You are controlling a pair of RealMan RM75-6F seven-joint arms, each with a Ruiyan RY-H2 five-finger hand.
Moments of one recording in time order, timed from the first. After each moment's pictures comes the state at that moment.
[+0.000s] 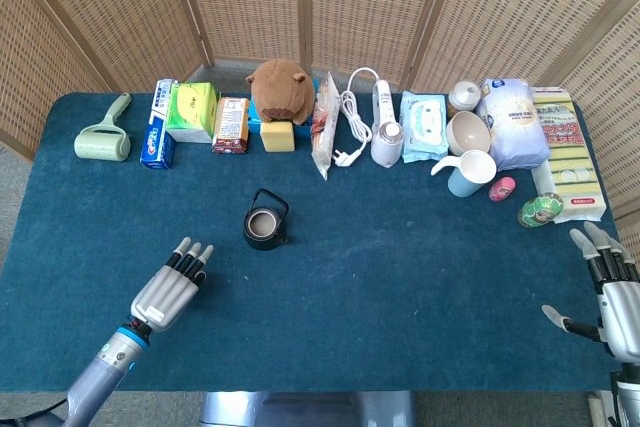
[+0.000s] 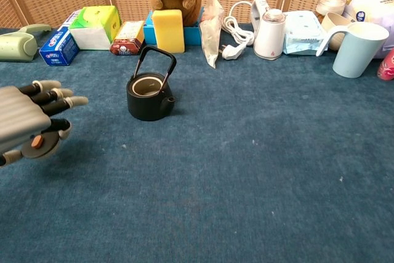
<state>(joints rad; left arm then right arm) -0.43 -1.41 0.09 -1.64 1.44 1.14 0.93 0.04 -1.03 0.07 -1.65 -1.58 1.58 0.21</state>
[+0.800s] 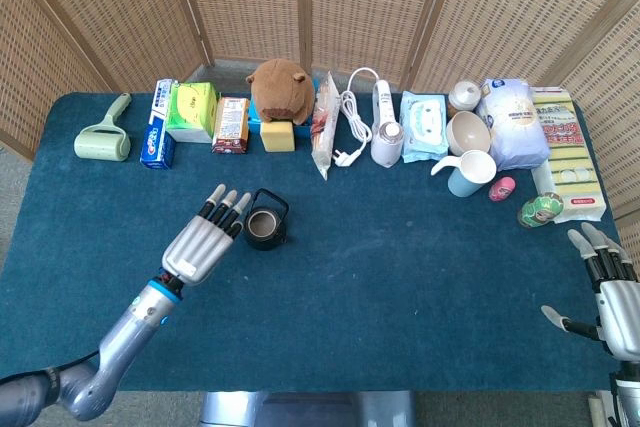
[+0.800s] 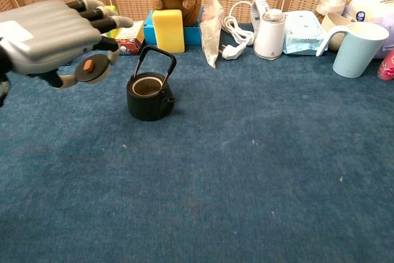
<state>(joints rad) -0.62 -1.43 -0.14 -1.72 1.32 1.06 1.02 0.05 -1.03 0.06 -1.65 -1.56 1.55 0.21</state>
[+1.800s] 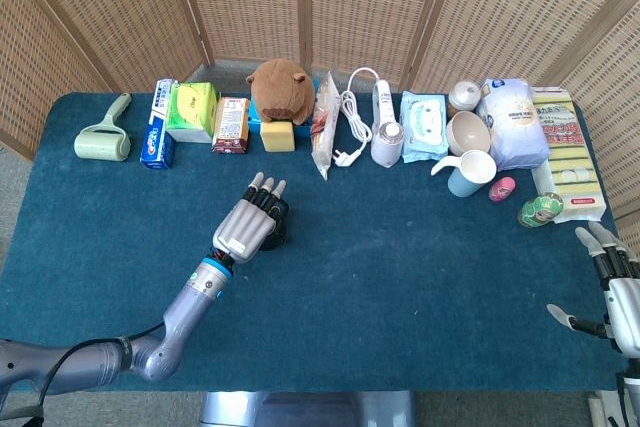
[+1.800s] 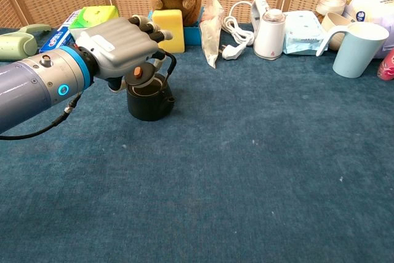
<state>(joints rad) -0.81 -1.68 -0.18 -1.49 1.07 1.04 1.12 0.05 -1.01 0.06 -1.64 -1.55 1.53 0.28</state>
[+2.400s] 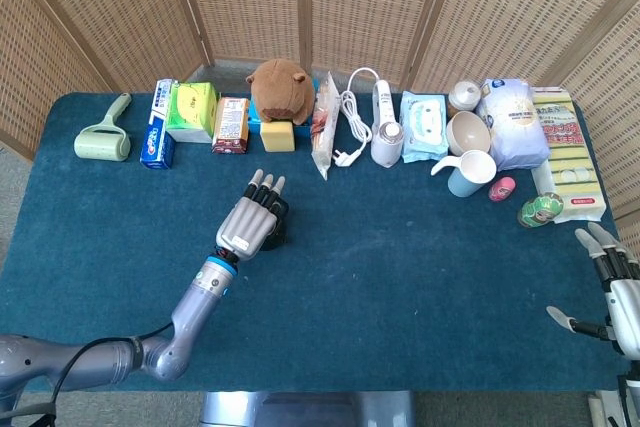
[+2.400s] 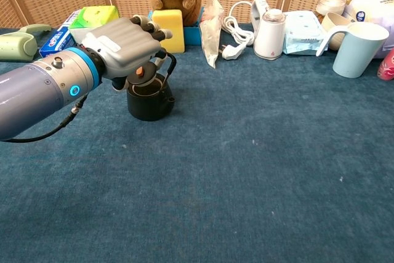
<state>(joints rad) -0.85 -1.73 -0.18 -1.45 1.00 1.09 1.14 0.05 -0.99 0.06 -1.64 -1.56 1.53 0.33</state>
